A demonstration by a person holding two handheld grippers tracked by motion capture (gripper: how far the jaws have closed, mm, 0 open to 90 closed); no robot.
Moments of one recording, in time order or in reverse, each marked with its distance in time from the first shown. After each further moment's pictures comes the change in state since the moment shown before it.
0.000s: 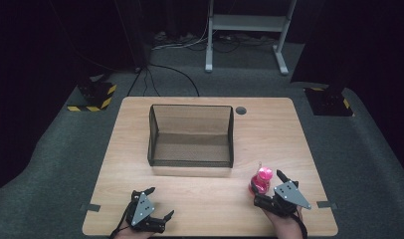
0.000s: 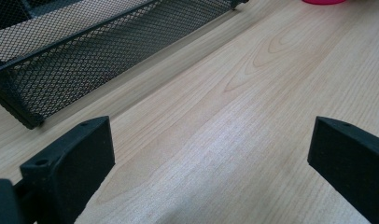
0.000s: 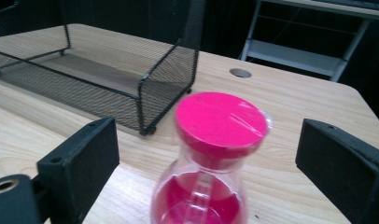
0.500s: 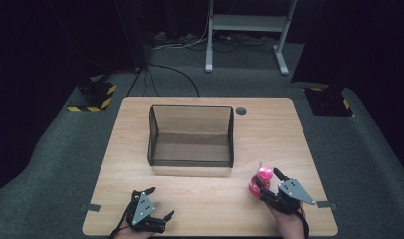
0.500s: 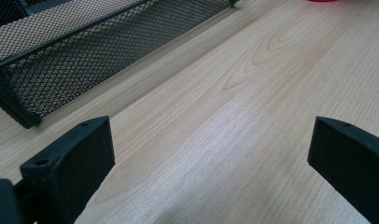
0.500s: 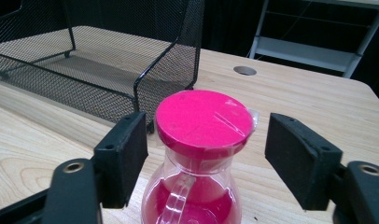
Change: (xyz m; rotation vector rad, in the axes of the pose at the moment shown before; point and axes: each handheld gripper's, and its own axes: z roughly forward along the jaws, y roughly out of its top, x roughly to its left) left arm 0.000 0.000 0.001 0.011 -0.006 0.004; right arm -0.011 -0.001 0.004 0.007 0.046 0.016
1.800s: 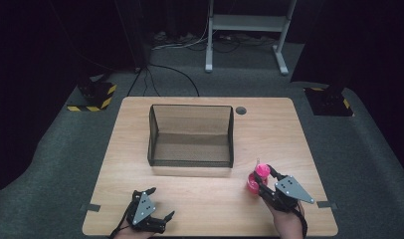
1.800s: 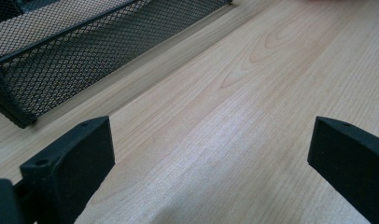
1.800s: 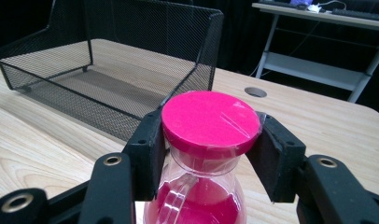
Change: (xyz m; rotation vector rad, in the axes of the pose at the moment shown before) left arm 0.000 0.000 0.001 0.008 -0.010 0.004; right arm 0.012 0.022 -0.003 -0.047 0.036 -0.043
